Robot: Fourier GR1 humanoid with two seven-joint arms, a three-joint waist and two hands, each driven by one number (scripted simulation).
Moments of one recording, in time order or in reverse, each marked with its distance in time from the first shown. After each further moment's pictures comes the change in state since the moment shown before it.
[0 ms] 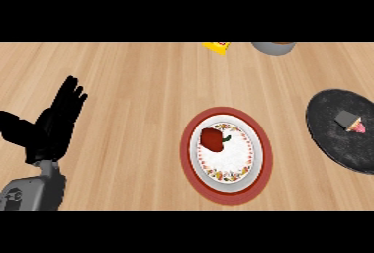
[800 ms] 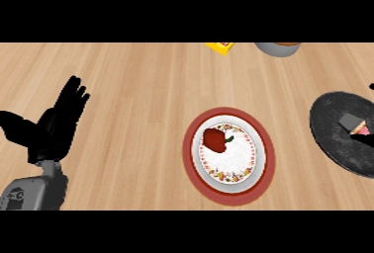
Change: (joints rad) left arm 0.000 -0.001 -0.013 0.000 -0.003 -0.005 -0.005; right arm -0.129 0.325 0.224 -0.175 0.290 -0.485 0.070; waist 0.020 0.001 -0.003
